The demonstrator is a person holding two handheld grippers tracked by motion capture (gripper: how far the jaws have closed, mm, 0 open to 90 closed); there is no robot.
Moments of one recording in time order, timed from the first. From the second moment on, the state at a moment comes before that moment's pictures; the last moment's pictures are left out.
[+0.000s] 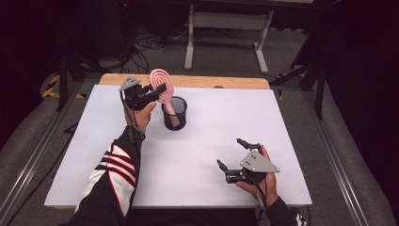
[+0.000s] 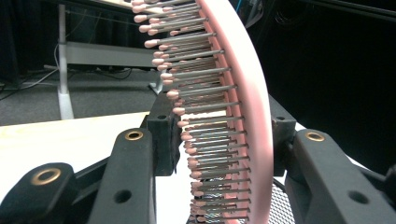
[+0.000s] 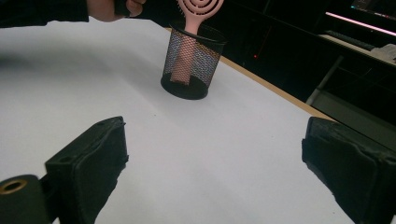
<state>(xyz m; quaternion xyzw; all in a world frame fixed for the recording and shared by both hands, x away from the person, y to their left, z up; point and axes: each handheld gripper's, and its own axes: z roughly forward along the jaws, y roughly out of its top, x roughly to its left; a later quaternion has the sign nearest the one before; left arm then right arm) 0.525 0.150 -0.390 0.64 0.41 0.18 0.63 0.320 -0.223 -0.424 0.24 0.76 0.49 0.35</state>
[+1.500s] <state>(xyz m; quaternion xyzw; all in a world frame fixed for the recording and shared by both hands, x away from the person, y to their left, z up) 0.526 0.163 -0.389 0.65 0.40 0.18 0.61 0.320 -0.223 -0.425 0.24 0.76 0.48 0.36</state>
